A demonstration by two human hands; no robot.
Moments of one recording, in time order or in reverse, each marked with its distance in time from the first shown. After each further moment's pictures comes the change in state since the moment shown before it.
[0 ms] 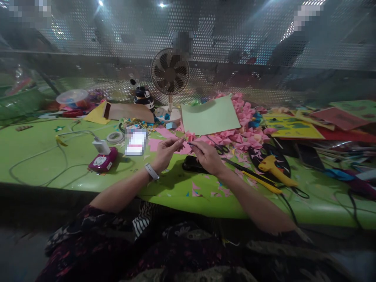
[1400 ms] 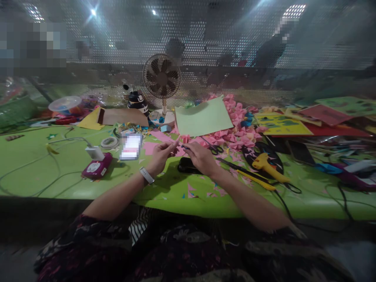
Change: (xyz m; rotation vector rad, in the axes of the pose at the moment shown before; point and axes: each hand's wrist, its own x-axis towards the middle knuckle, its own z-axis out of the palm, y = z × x) left_hand -0.002 -0.001 0.000 -0.001 0.002 -0.128; right_hand -0.001 0.005 0.006 -0.288 0.023 -0.098
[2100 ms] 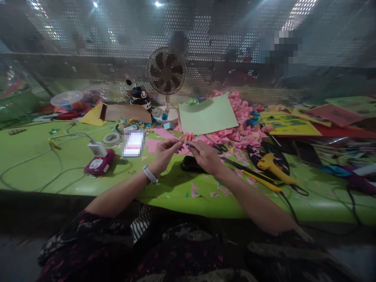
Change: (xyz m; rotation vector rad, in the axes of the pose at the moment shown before) left_hand -0.002 0.000 0.000 0.108 -0.001 0.160; right_hand 0.001 -0.003 -0.006 0.043 -0.020 0.040
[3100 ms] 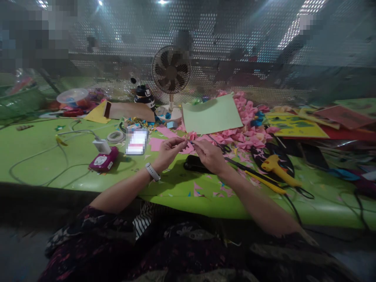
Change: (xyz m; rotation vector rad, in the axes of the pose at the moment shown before) left_hand 0.001 0.006 0.001 0.014 -0.060 0.013; right_hand 0.000 0.005 0.001 -0.009 0.007 -0.001
